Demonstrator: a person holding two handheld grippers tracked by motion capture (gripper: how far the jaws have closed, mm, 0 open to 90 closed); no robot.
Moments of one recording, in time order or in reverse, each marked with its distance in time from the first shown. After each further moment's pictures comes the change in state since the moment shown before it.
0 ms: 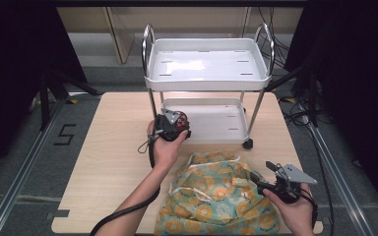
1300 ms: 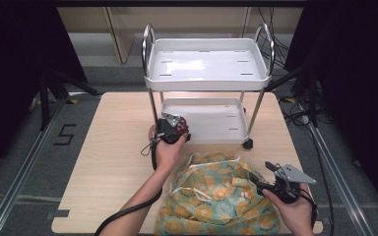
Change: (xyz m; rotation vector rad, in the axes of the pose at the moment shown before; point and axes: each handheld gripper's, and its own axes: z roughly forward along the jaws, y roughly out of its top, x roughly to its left) left arm -0.001 -0.020 0.020 0.034 0.008 -0.044; right arm 0.000 0.000 0.002 0.012 0.014 -0.012
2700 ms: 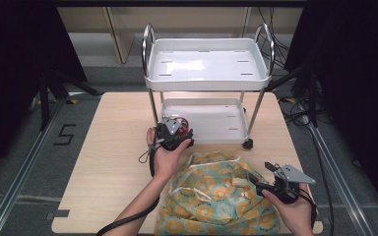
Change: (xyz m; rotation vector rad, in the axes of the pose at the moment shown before) left arm -0.009 -0.003 -0.033 -0.082 -0.067 0.031; right arm 0.004 0.000 -0.001 0.021 0.007 0.037
